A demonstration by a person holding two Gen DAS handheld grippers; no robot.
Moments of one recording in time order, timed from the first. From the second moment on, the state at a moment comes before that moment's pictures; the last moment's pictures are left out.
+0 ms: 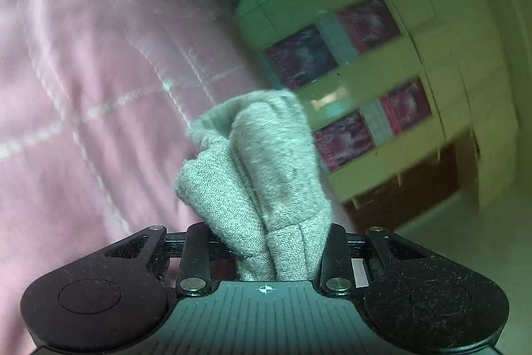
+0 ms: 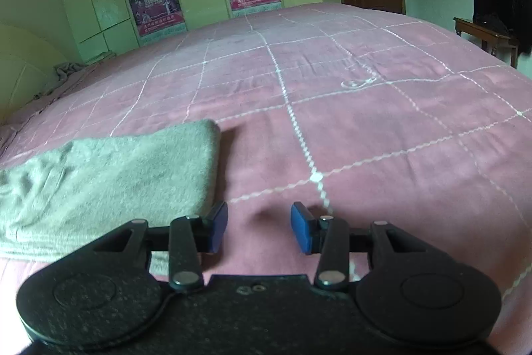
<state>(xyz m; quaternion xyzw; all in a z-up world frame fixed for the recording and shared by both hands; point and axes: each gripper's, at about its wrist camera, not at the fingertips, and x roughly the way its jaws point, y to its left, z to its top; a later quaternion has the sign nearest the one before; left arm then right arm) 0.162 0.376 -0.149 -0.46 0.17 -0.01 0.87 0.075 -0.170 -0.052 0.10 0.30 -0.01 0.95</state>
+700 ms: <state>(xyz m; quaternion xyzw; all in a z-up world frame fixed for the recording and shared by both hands) 0.221 0.117 0.061 -0.09 0.23 -0.19 0.95 0.073 -0.261 -0.051 0.27 0.23 -0.06 0.93</state>
